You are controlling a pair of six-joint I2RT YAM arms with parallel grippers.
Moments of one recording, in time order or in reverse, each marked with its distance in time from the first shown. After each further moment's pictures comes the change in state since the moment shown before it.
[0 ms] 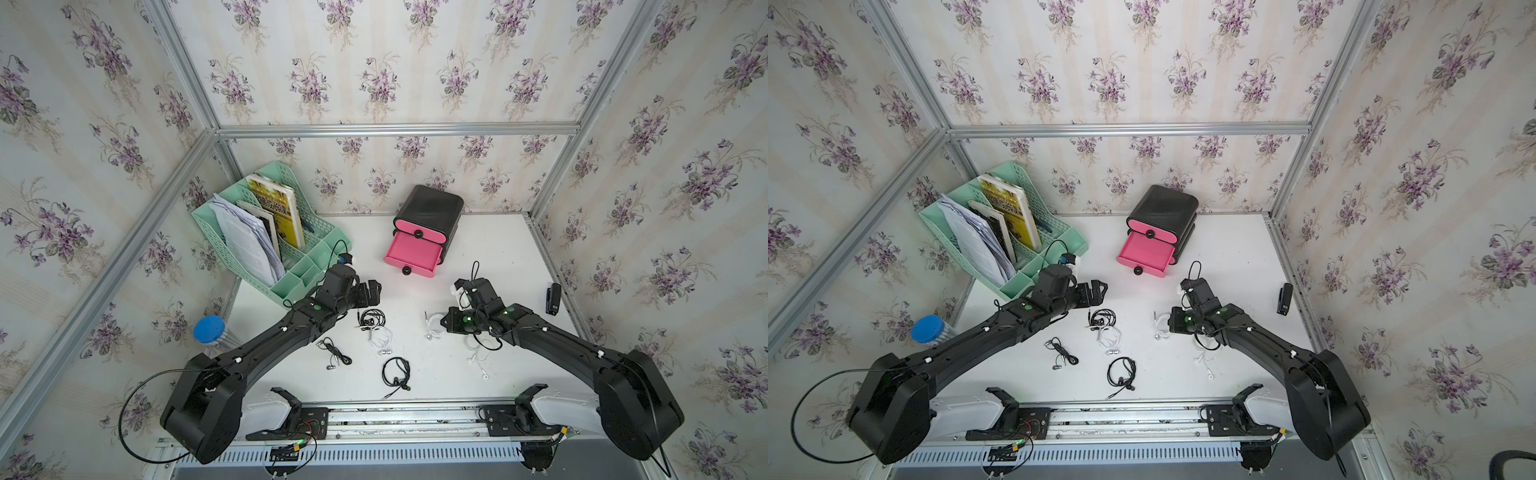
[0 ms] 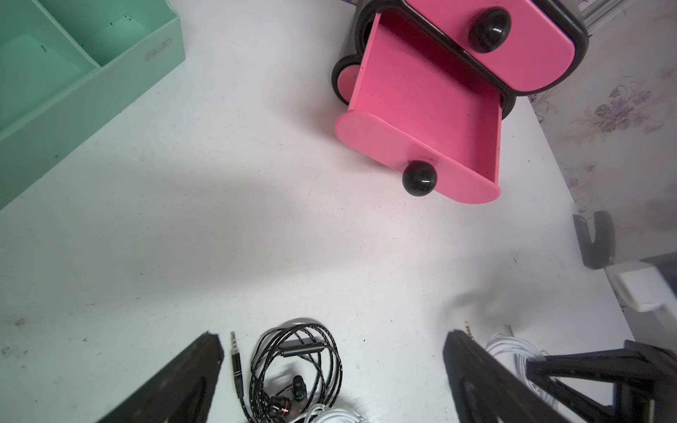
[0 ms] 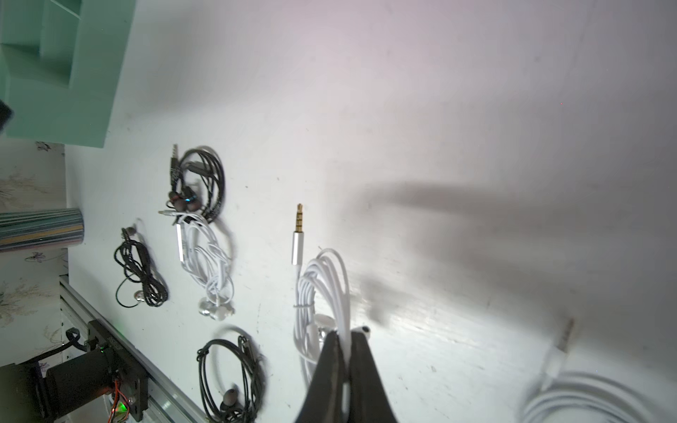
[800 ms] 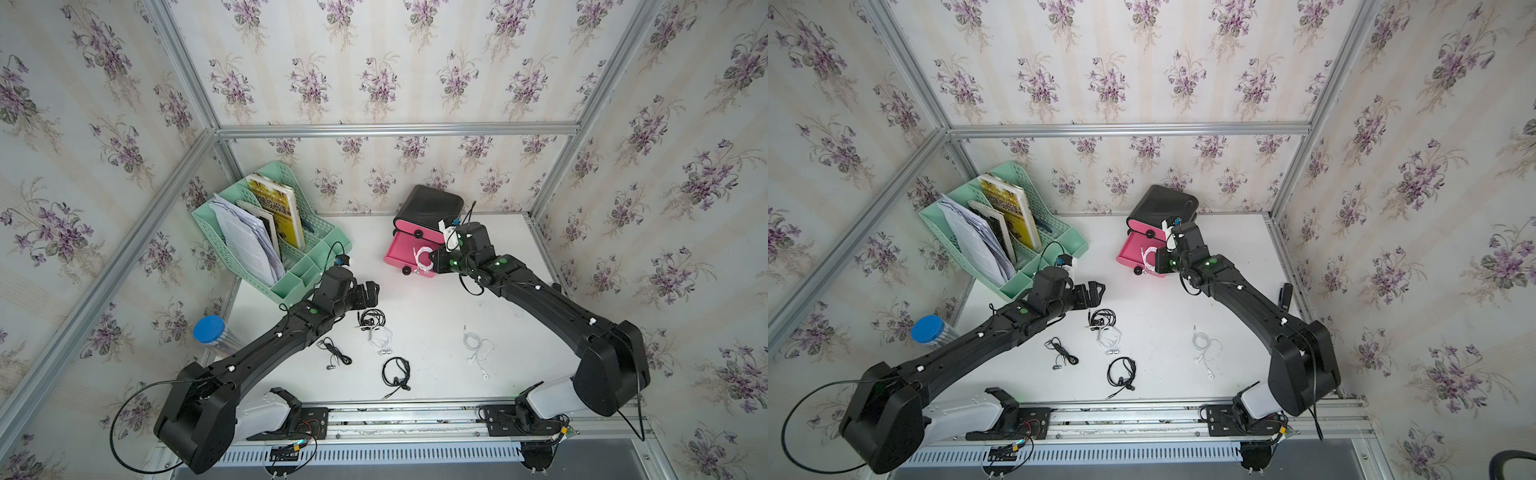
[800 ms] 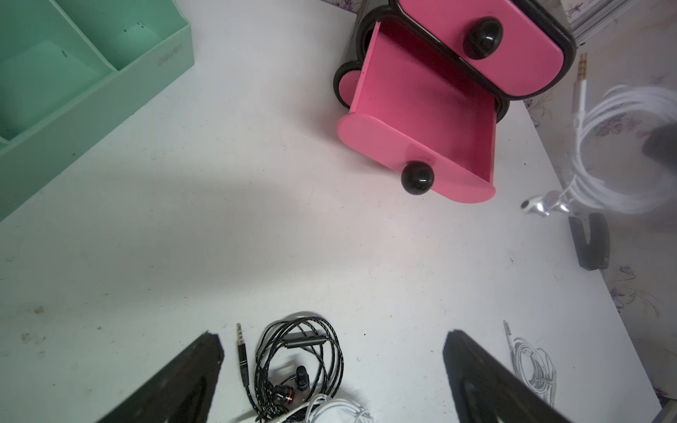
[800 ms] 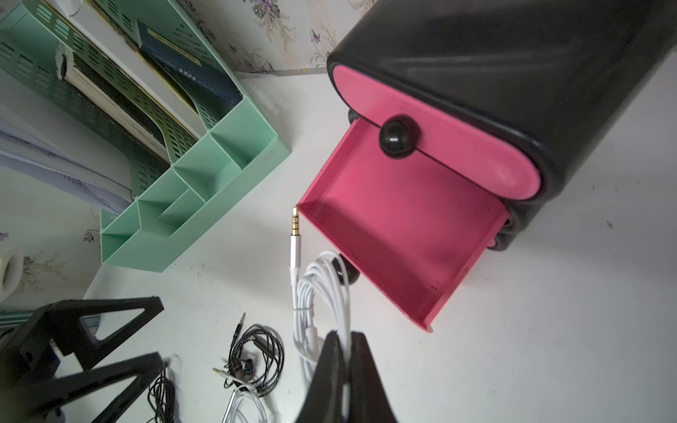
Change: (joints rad) left arm 0.000 -0.060 -0.024 -0.017 -0.010 -0.004; right arm -0.025 0.280 0.550 0.031 0.142 -0.201
